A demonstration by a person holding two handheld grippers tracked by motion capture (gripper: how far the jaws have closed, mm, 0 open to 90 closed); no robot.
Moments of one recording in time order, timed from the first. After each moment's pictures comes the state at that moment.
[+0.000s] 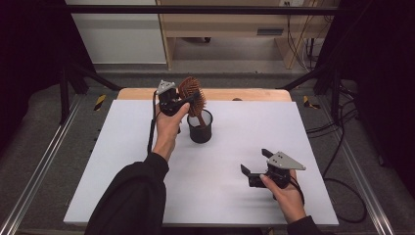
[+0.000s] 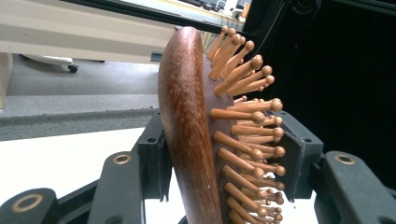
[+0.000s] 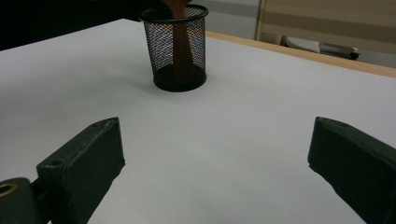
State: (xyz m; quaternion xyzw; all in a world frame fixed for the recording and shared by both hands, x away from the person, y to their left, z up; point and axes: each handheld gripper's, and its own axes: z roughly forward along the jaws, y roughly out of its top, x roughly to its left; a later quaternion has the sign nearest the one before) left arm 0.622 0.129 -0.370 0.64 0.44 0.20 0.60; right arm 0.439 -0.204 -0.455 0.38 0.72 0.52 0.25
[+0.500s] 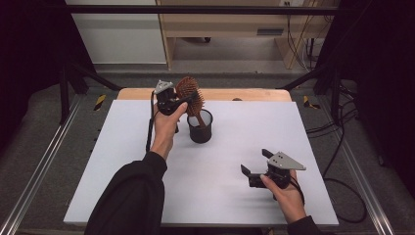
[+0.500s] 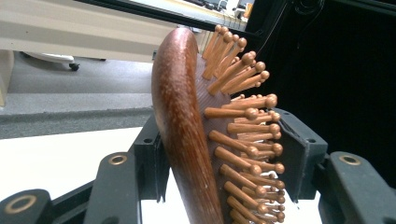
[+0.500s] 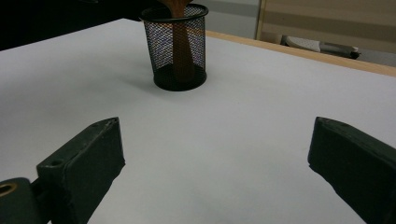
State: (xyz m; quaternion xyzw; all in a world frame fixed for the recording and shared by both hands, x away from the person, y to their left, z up) left arm 0.629 0.136 -0.375 0.64 0.45 0.19 0.60; right arm 0.439 -0.205 -0.456 0.38 0.72 0.52 0.25
